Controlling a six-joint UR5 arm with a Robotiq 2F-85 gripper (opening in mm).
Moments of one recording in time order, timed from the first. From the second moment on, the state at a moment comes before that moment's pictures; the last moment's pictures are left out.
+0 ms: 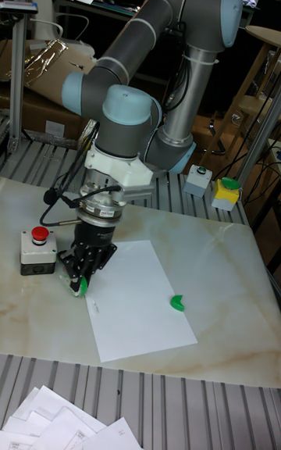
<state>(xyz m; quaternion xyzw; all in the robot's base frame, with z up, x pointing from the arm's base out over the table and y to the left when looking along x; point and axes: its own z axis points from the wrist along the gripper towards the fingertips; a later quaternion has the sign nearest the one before) 0.587 -0.085 0.033 -0.36 0.93 -0.05 0.08</state>
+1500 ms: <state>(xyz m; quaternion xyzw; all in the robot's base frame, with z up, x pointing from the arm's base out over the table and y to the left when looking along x) 0.557 -0.101 0.036 -0.26 0.97 -0.01 0.06</state>
